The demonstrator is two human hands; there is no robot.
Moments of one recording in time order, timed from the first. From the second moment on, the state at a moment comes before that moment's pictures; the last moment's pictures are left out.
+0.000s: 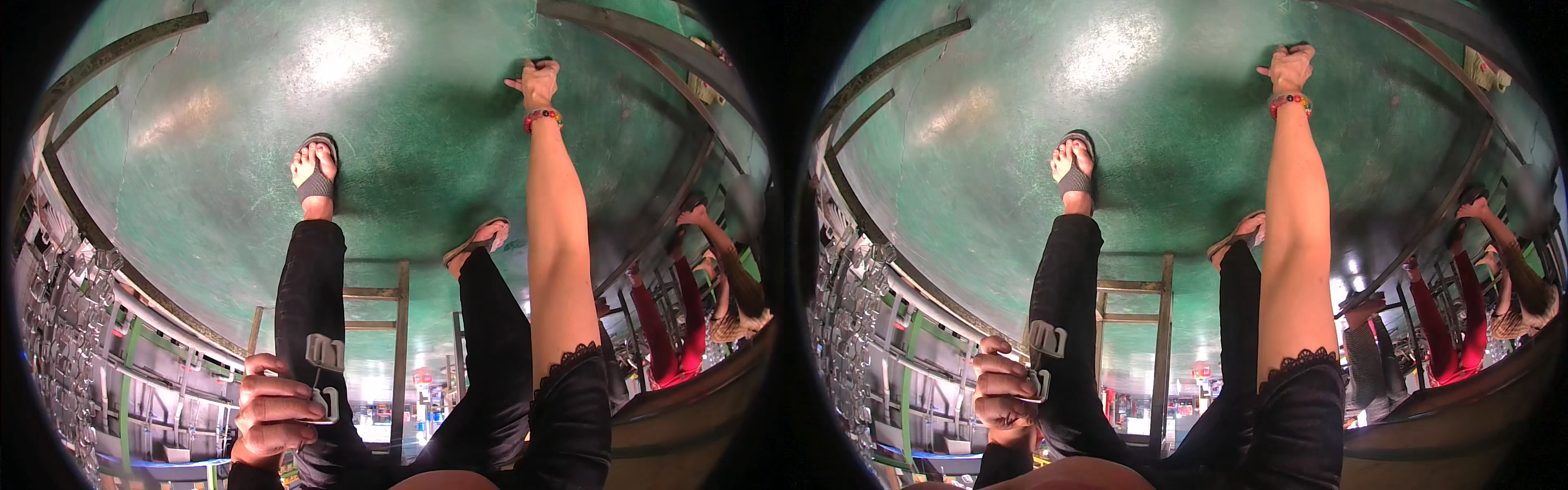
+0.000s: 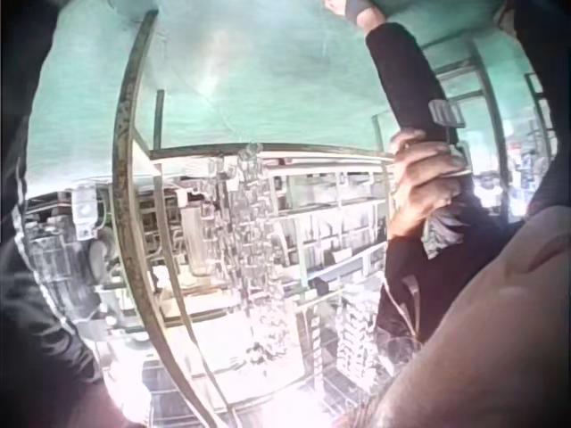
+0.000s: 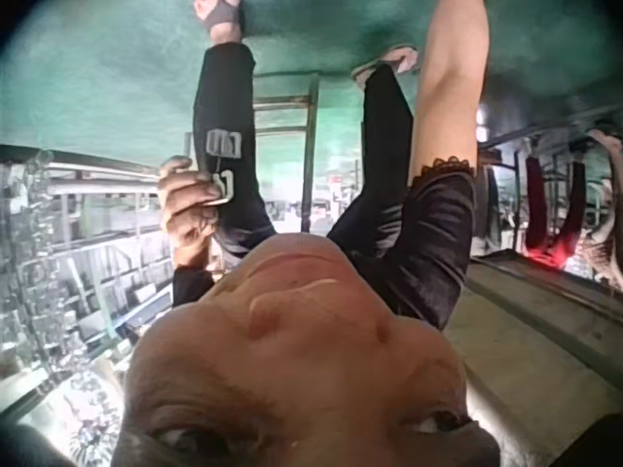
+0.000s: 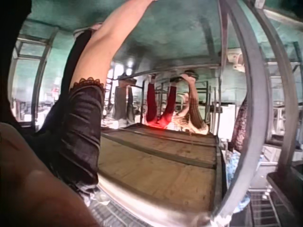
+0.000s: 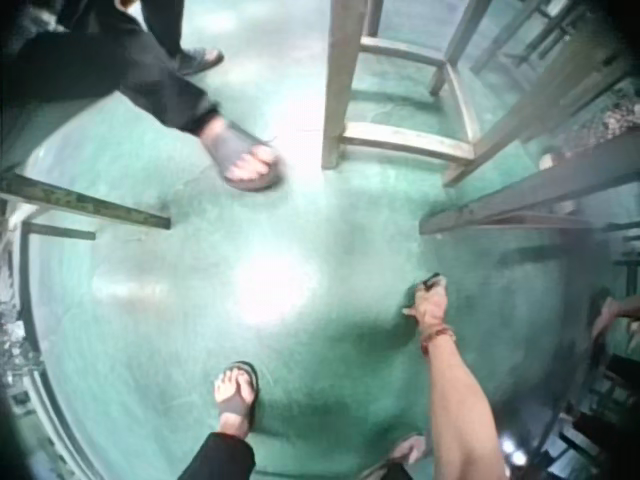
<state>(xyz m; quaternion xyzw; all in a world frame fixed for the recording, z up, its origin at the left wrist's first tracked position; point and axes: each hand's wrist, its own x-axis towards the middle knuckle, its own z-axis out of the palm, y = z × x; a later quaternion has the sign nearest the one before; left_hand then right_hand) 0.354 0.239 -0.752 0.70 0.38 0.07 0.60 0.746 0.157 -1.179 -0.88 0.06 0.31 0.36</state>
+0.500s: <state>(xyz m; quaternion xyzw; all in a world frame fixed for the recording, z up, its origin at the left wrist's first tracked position) 0.380 0.164 -0.562 0.80 0.17 0.24 0.53 0.490 0.035 -0.742 -0.69 0.03 0.34 0.64</state>
